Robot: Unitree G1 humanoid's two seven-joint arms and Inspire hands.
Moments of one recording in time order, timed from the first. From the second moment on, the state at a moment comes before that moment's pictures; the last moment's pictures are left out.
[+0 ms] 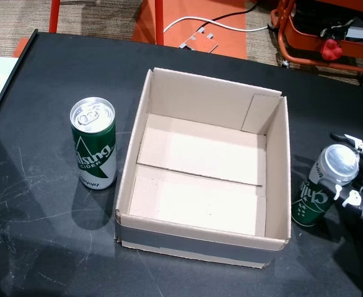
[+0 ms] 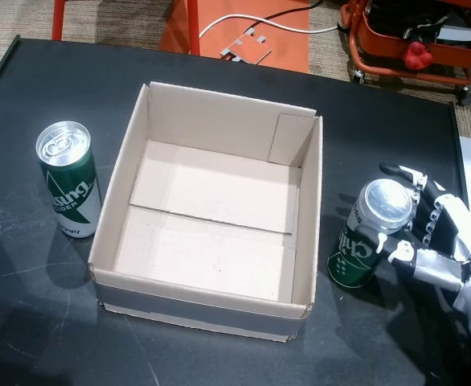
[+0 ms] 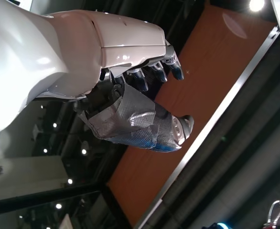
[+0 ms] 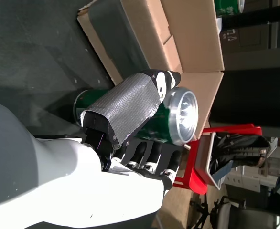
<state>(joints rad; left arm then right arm) -0.07 -0.11 0.56 0.07 -1.23 -0.35 -1.28 -0.47 -0.40 -0.31 1.25 0.17 -0.74 0.73</state>
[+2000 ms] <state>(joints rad) -0.01 -0.10 0.60 0.00 -1.27 -0.27 -1.21 -0.51 -0.30 -0.25 1.31 0.04 -0.66 0.44</state>
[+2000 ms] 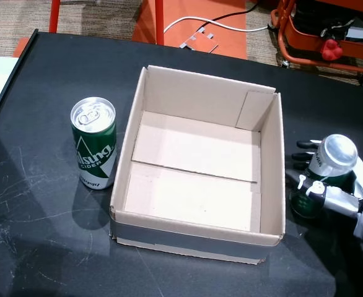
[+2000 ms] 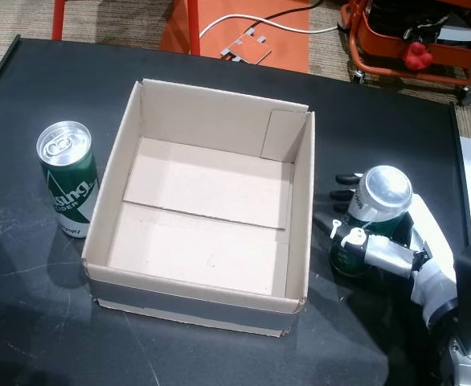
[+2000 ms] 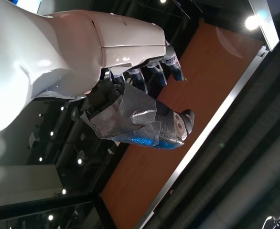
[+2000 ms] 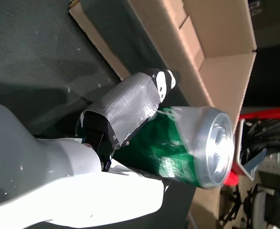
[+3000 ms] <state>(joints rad) -0.02 -0.10 0.59 0.03 -1.25 -0.32 -1.23 -0.52 -0.26 -0.40 1.31 0.17 -0.65 0.47</state>
